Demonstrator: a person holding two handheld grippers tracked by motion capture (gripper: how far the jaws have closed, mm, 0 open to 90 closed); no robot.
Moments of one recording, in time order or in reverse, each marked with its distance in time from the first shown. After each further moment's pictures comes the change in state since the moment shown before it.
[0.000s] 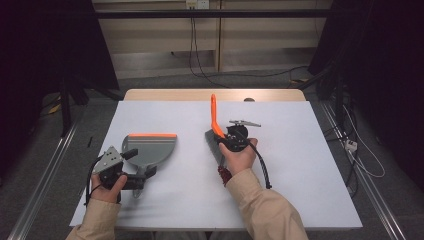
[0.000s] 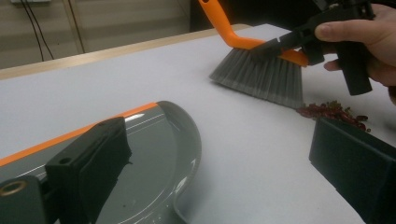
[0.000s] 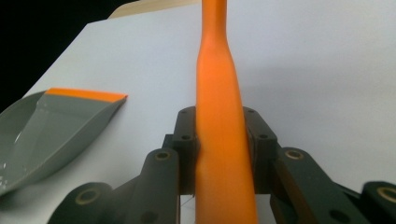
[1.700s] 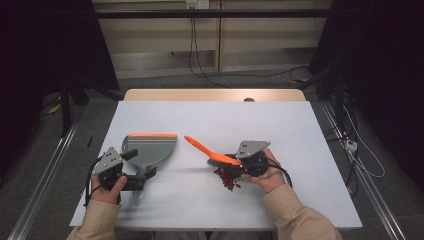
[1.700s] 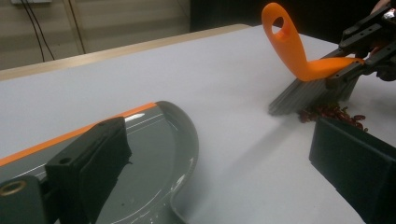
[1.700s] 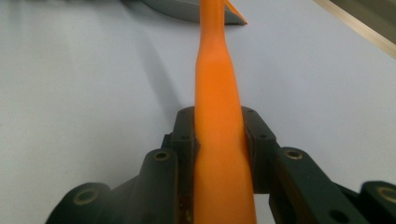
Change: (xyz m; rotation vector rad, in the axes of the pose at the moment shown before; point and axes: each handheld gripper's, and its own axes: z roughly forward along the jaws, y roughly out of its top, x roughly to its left) left arm -0.003 0.001 -0.002 -0.004 -0.001 -0.001; right arm -0.022 -0.029 -0.066 0.075 0.370 -0.844
